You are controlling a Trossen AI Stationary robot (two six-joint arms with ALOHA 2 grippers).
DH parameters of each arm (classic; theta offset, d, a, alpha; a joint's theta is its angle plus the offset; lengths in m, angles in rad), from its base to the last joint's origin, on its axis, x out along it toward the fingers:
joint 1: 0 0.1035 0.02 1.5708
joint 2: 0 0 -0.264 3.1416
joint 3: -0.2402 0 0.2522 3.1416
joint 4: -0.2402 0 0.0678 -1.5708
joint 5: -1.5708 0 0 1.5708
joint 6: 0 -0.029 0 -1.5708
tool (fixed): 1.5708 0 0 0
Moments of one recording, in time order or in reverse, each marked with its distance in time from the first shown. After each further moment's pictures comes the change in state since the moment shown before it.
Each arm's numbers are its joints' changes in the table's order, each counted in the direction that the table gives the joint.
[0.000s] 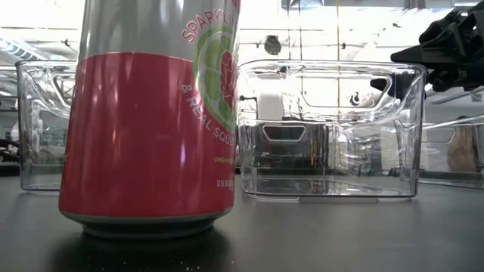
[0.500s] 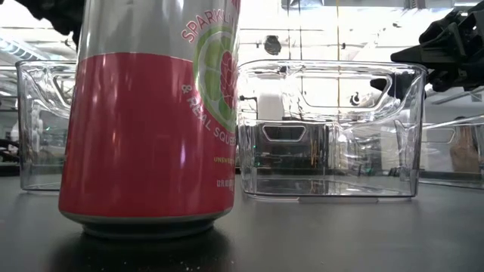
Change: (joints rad) left arm 0.000 0.105 0.347 0.200 -0.160 0.127; right arm 0.000 0.000 0.000 0.000 0.000 0.000
